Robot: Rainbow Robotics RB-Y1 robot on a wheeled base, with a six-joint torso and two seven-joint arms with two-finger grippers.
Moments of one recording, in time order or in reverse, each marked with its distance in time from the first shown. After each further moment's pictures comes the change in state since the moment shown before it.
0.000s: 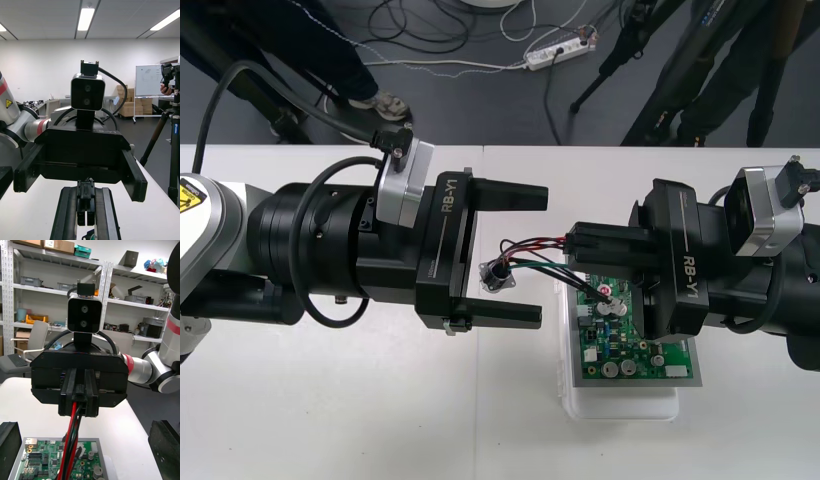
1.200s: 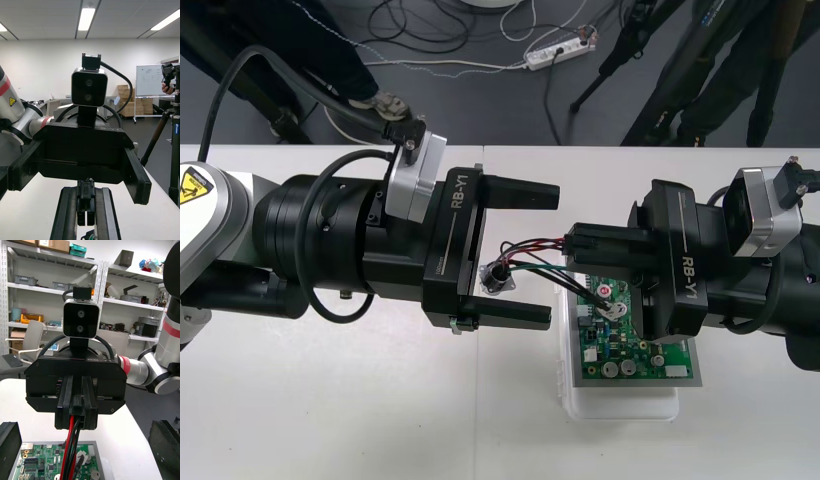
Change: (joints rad) right arm -0.001 0.000 0.003 0.000 0.001 -0.001 0.000; left arm -0.053 0.035 -0.047 0.000 0.033 0.036 0.000
